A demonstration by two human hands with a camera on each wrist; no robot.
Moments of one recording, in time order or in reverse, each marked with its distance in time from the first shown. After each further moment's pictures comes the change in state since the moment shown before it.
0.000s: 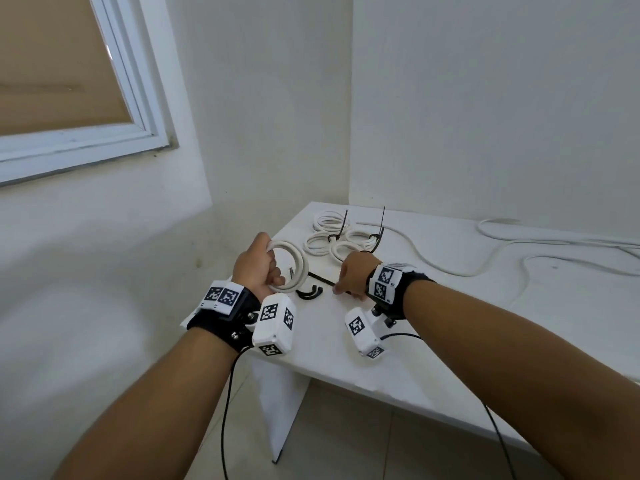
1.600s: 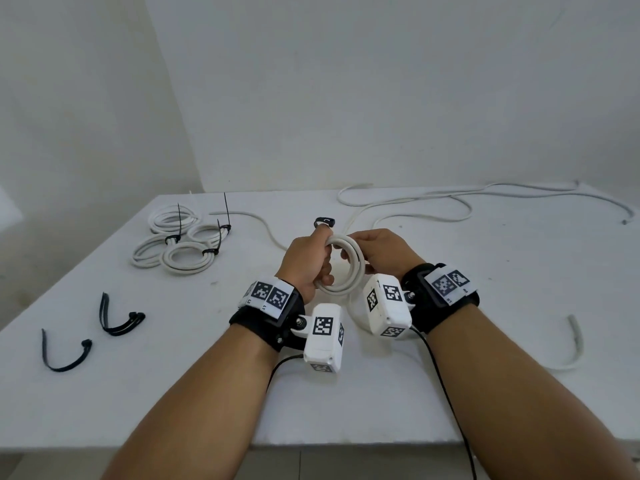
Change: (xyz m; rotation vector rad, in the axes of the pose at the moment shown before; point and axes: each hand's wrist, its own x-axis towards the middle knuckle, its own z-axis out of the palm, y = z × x) left_hand -0.072 -0.137 0.269 0.368 -0.625 -0.080; right_hand -0.115 0.248 -0.059 0.998 0.347 0.141
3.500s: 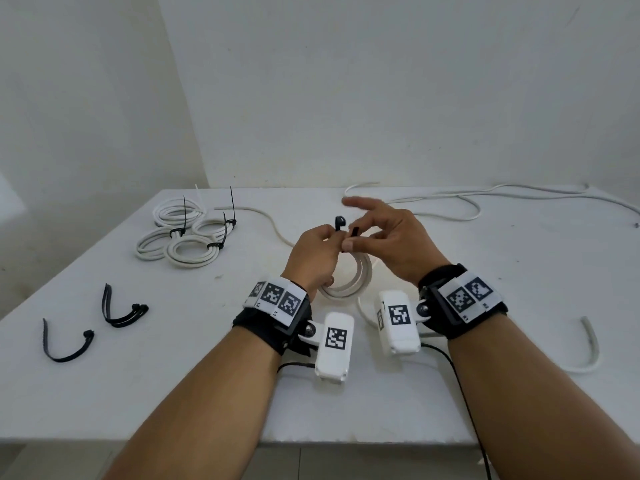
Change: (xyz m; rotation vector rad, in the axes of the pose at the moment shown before) left_hand 0.003 -0.011 -0.006 0.282 0.005 0.185; right_hand -0.010 -0.004 -0.005 -0.144 0.049 -0.481
